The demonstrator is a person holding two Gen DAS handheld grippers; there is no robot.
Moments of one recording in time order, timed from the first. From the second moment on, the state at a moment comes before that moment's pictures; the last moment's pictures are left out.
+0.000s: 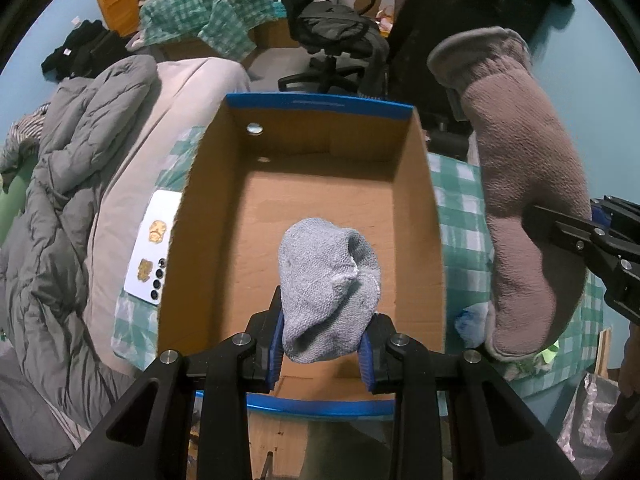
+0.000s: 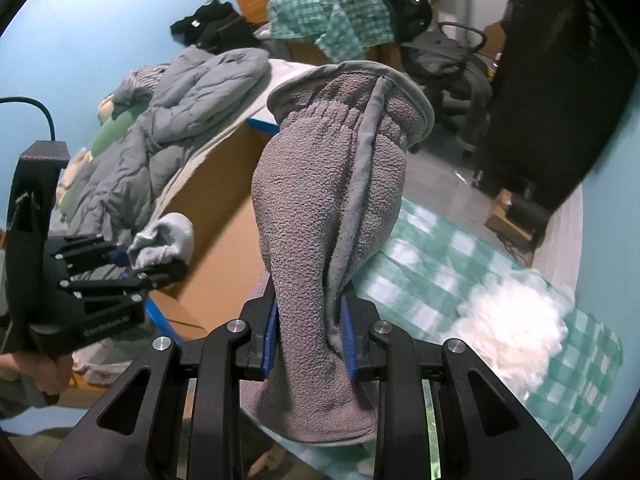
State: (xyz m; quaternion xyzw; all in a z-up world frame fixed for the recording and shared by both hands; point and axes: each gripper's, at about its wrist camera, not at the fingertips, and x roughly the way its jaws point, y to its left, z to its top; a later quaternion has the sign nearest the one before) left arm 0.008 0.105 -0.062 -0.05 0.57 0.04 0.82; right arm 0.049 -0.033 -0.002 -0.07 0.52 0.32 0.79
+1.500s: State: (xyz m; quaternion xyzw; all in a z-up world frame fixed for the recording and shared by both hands) left arm -0.011 0.145 -0.056 -0.07 0.57 0.07 0.81; right arm 0.052 0.035 -0.014 -0.10 0.53 0.30 0.79
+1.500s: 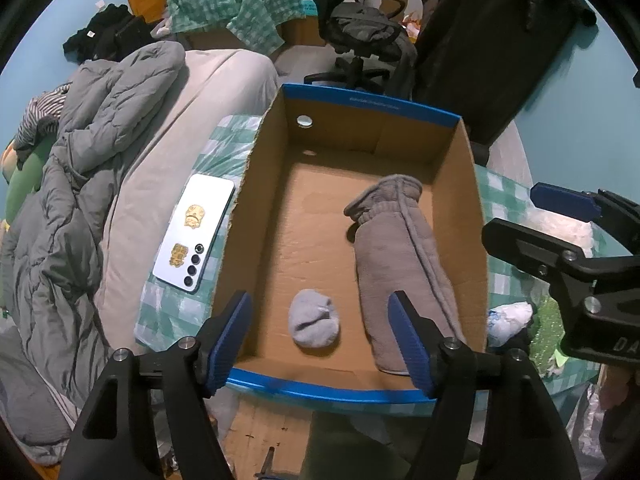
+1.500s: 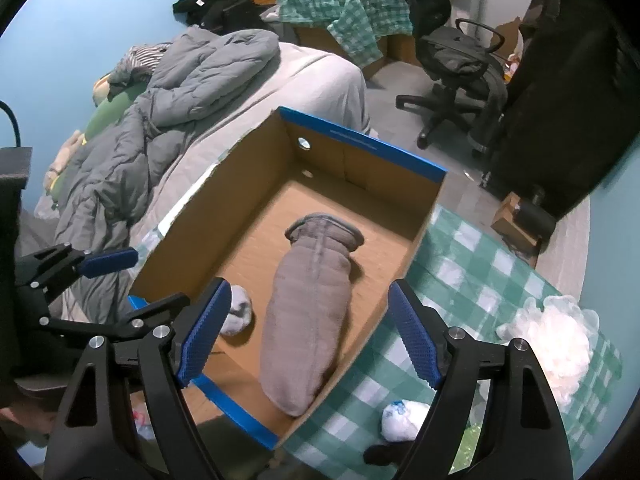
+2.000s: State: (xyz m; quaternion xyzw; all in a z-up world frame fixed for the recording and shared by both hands) left arm -0.012 0.099 -0.049 -0.06 0.58 0.03 0.81; right arm 0.049 -0.020 0.003 -0.08 0.54 0.27 0.80
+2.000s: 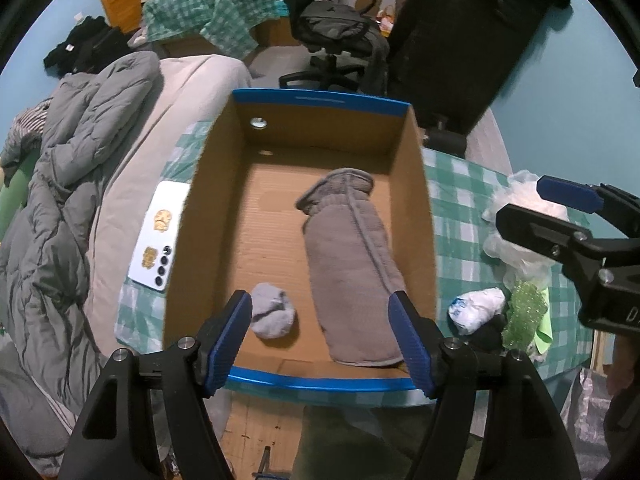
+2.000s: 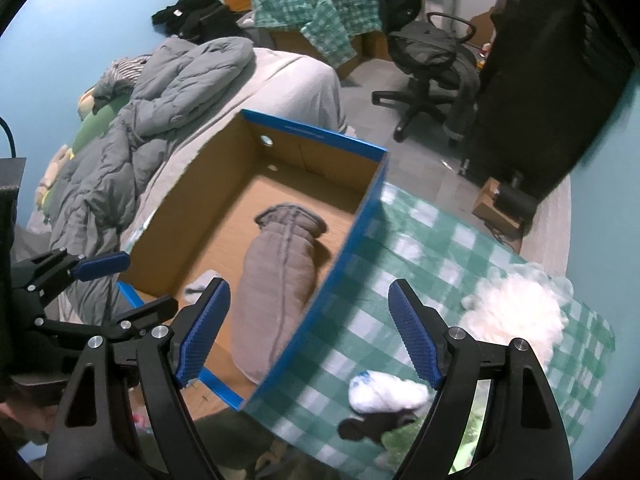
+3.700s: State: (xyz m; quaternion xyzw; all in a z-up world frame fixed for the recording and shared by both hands) left arm 0.021 -0.100 -0.153 0.10 0.65 -0.16 0.73; right arm 0.045 -0.220 -0.059 -0.01 0.61 0.12 0.78
